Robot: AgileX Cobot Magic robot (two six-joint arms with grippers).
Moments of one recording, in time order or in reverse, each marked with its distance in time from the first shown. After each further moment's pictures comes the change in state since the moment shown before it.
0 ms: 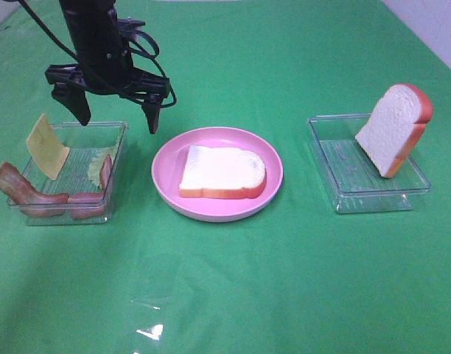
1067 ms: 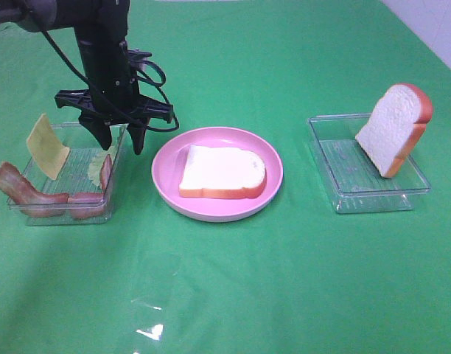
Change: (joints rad) left arm 0.000 0.081 -0.005 -0.003 0.003 0.000; right arm 0.000 0.000 0.000 0.000 0.000 0.000
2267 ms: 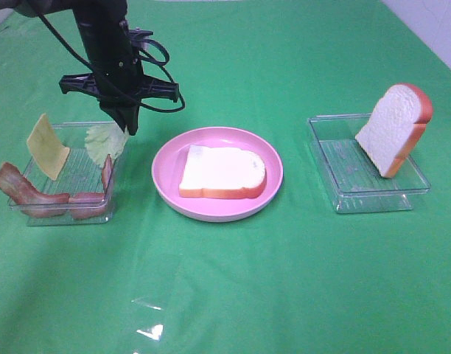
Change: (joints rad) left arm 0.001 0.000 -0.088 -0.037 0.010 -0.014; right arm 0.000 0.000 0.000 0.000 0.000 0.000
